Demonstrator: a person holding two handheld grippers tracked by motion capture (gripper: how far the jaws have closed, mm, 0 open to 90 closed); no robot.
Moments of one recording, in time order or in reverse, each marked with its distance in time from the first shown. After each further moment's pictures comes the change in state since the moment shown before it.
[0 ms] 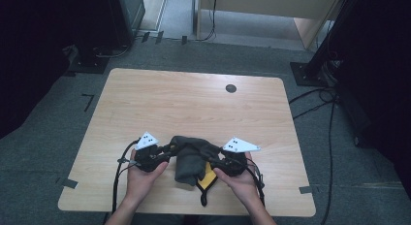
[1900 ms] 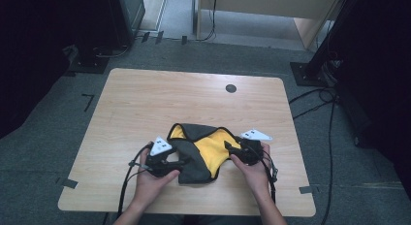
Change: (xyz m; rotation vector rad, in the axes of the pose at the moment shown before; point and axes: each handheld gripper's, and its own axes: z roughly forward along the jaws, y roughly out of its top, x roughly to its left) left arm -0.039 -0.010 0.026 0.088 0.038 0.085; right arm -0.067 -0.018 0.004 0.125 -0.265 0.123
